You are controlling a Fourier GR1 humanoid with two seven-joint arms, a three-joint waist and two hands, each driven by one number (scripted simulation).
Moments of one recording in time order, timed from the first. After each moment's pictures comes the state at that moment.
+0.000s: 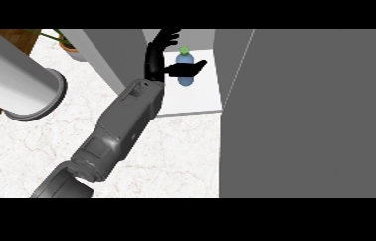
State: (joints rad) left arm -1.10 0.00 -0.17 -0.26 0.36 0.56 -0.46; right arm 0.82 -0.35 -0.36 -2.33 -0.75 0.56 -0.18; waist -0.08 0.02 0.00
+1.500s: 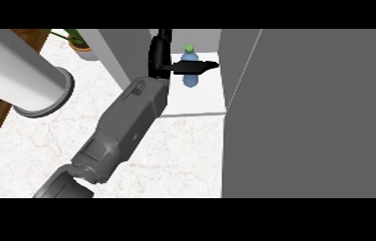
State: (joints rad) left arm -1.08 0.00 -0.20 -0.38 0.52 0.41 -0.64; right arm 0.77 -0.34 -0.36 -2.33 -0.77 0.52 -0.13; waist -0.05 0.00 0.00
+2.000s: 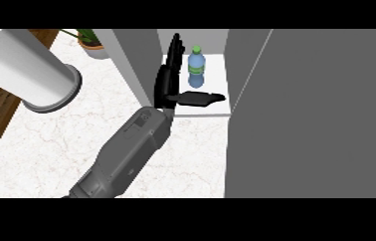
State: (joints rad) left arm -0.80 0.00 -0.43 -0.72 0.62 0.43 -0.59; right arm 0.76 -0.35 -0.38 -2.34 -0.78 0.49 -0.10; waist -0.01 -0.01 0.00
